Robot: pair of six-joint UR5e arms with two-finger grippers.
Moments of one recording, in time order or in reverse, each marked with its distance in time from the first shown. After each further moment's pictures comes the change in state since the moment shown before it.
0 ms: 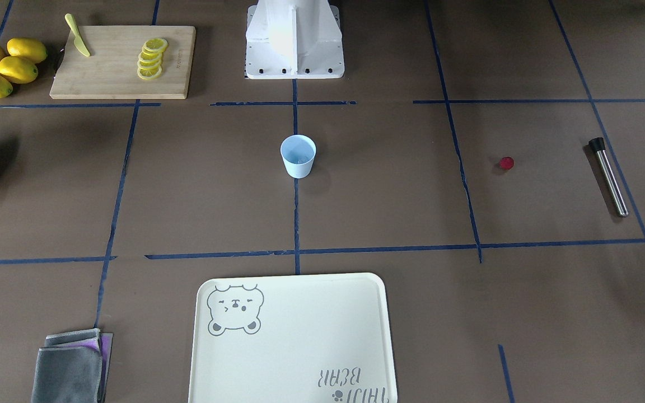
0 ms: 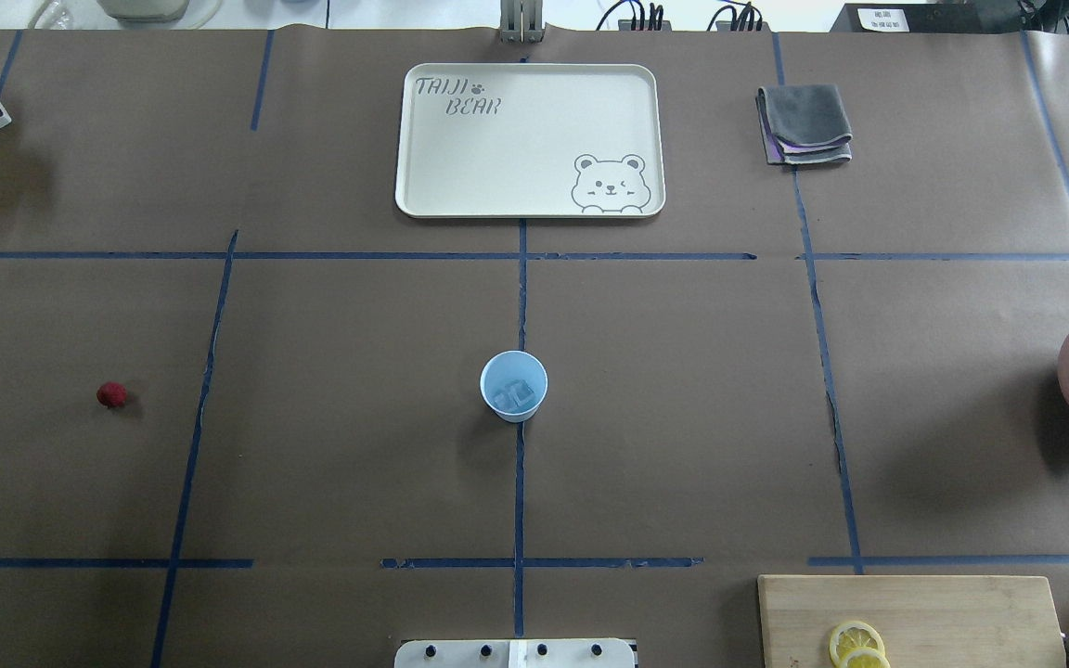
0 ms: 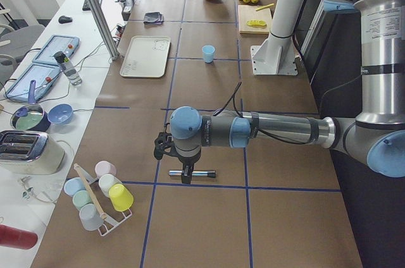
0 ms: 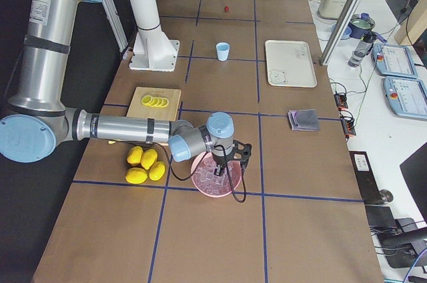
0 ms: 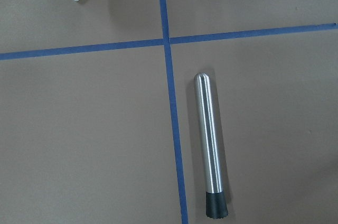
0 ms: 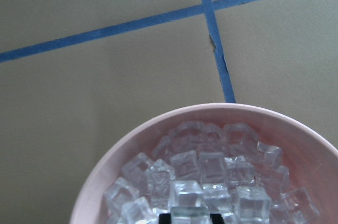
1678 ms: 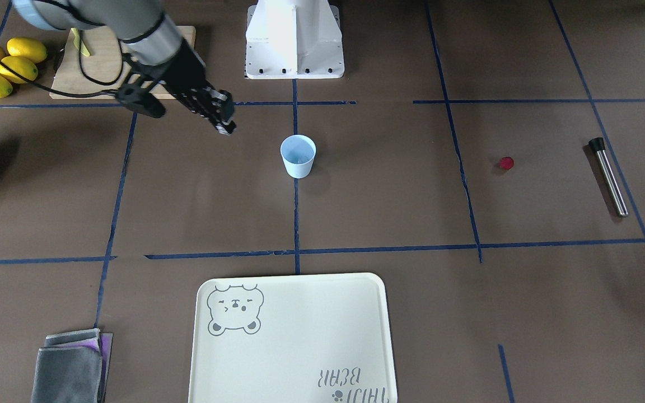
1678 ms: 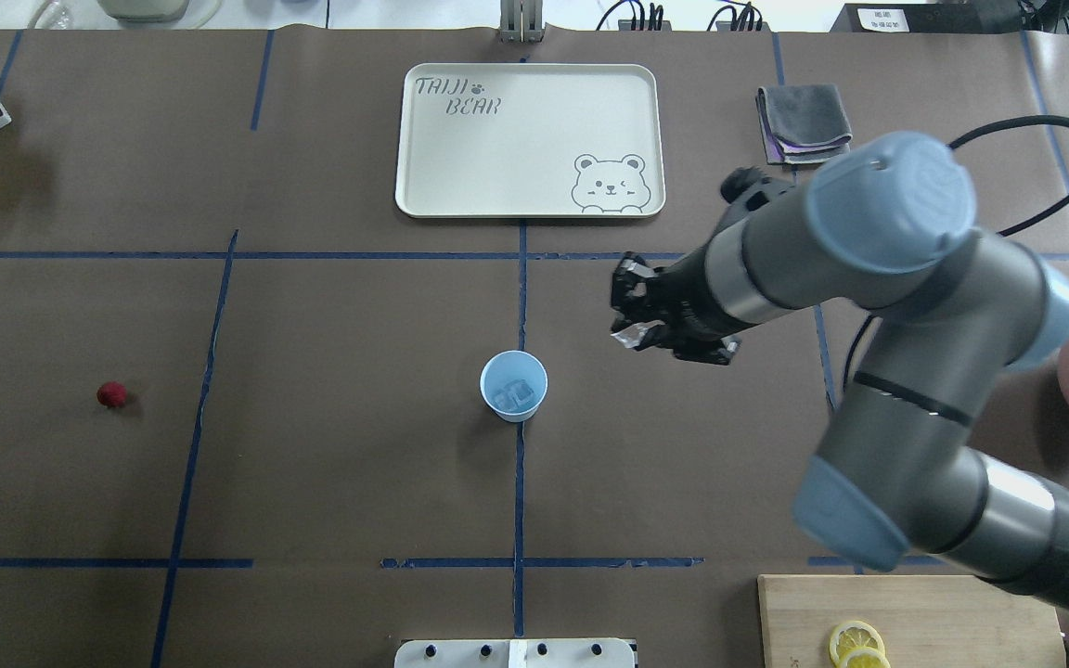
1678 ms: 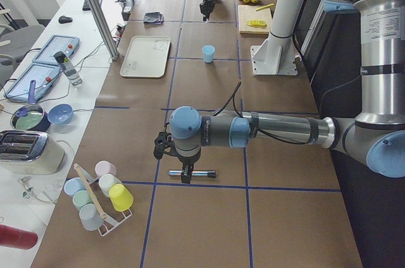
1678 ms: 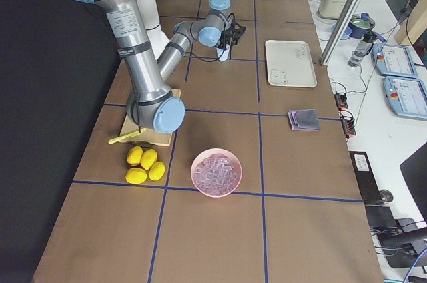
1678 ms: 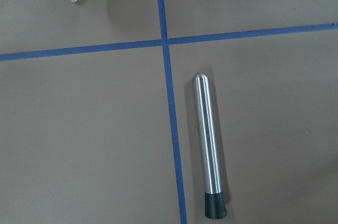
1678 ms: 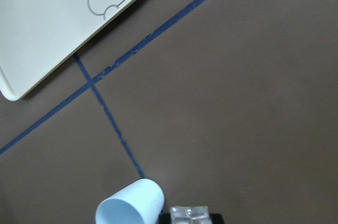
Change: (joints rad) left arm 0.004 -0.001 0.000 -0.001 -0.002 0.000; right arm -0.706 0.765 0.229 -0.317 -0.335 1.159
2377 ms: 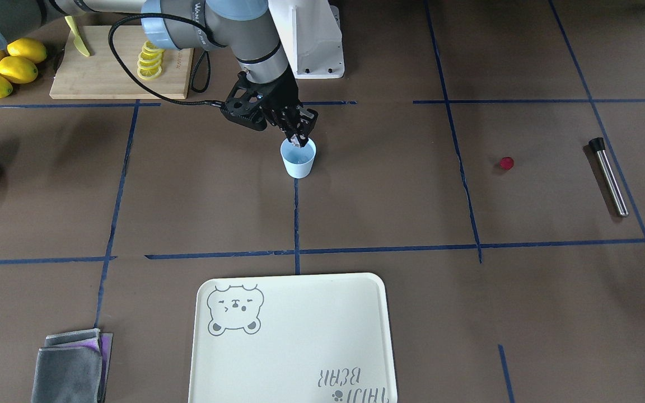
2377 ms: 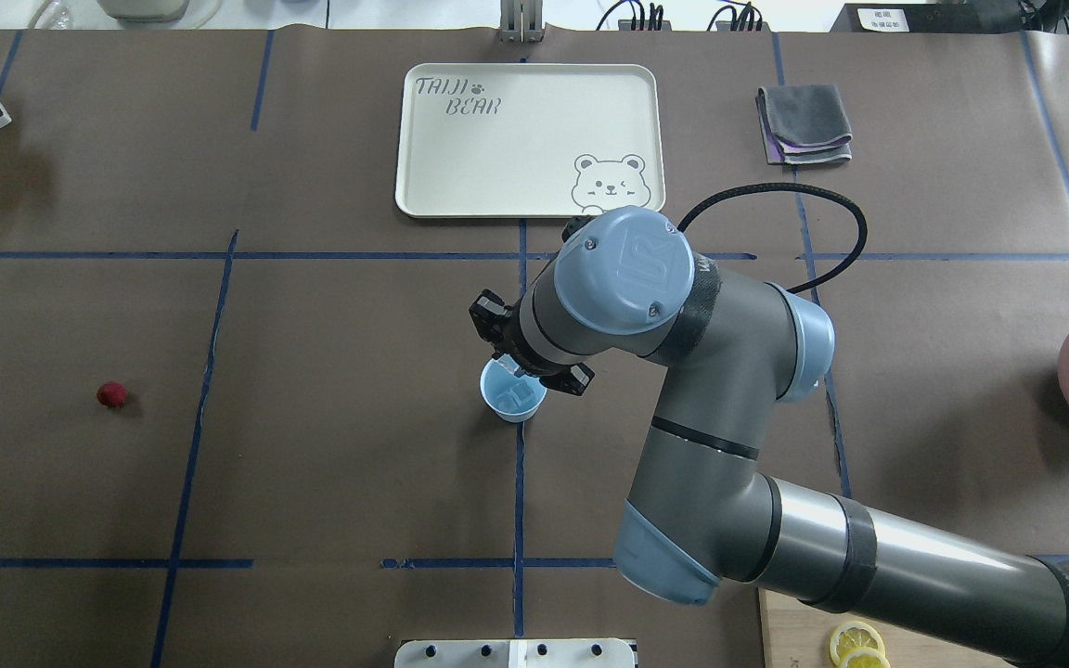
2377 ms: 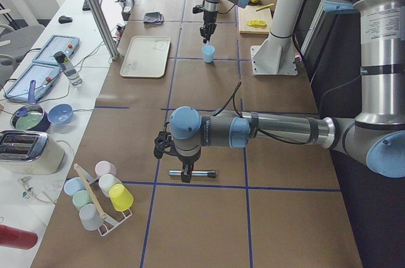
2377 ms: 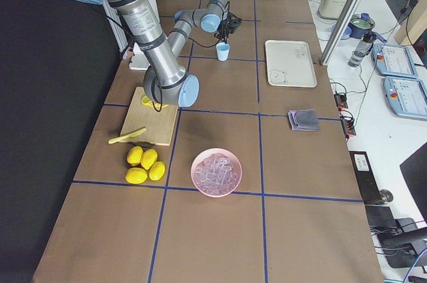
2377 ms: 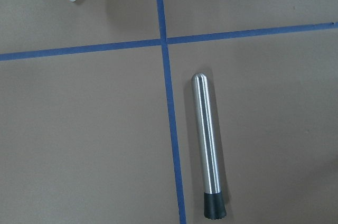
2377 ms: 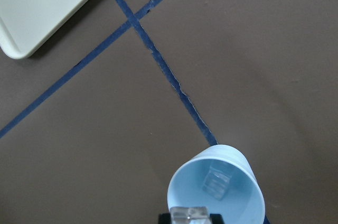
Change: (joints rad) left arm 0.001 0.000 0.000 -0.001 -0.019 0.001; right arm -0.119 0.178 -0.198 -0.024 -0.123 0.065
